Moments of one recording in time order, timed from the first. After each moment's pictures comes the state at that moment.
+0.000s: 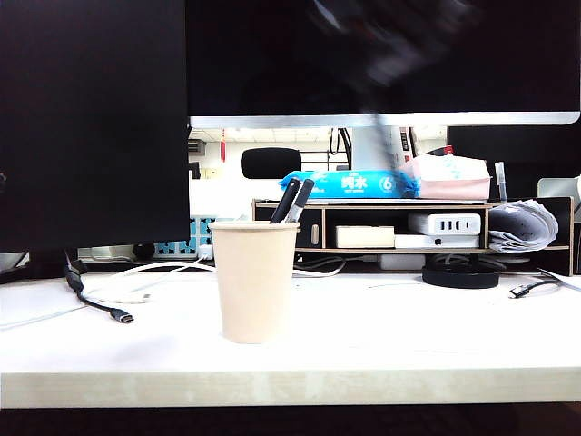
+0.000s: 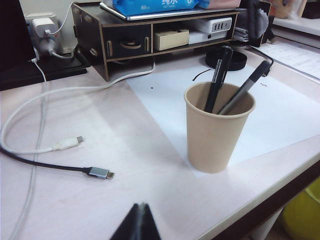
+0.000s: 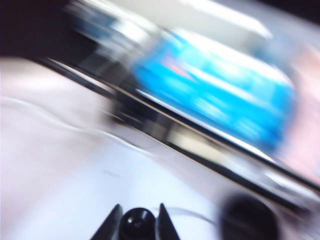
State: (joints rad) left arm -0.53 0.00 0.01 -0.14 0.04 -0.01; right arm 0.60 1.37 1.09 -0.09 0.24 -0.14
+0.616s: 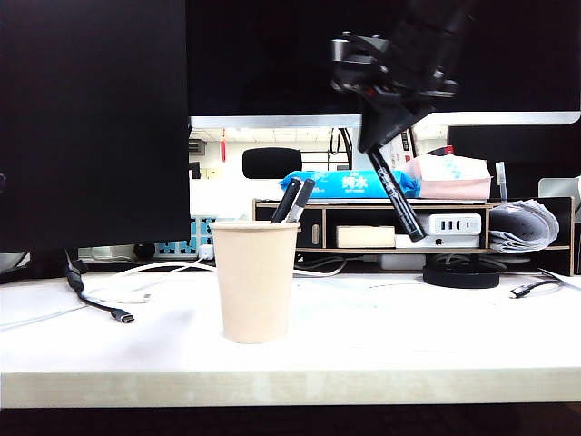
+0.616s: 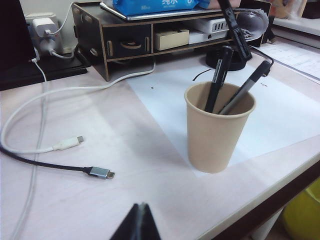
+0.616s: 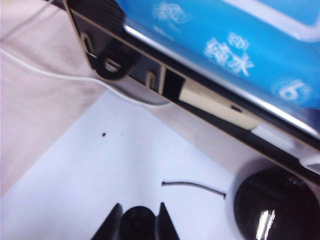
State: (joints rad) left arm -0.53 0.00 0.01 -0.14 0.04 -0.01; right arm 0.41 1.77 1.59 -0.58 -0.02 -0.13
